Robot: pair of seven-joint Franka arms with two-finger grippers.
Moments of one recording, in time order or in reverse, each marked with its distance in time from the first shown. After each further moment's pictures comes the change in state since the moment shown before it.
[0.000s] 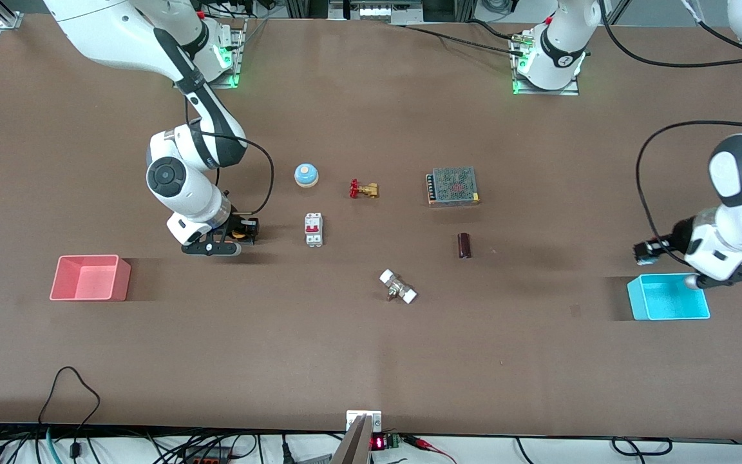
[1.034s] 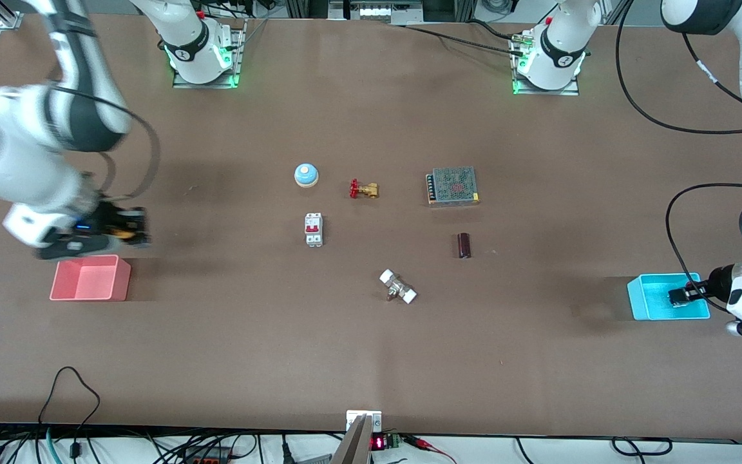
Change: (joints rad) left arm 0.091 0.361 0.018 0.374 0.006 0.028 0.115; right arm -0.286 -0.244 -0.039 0.229 -0.014 -0.444 -0.552
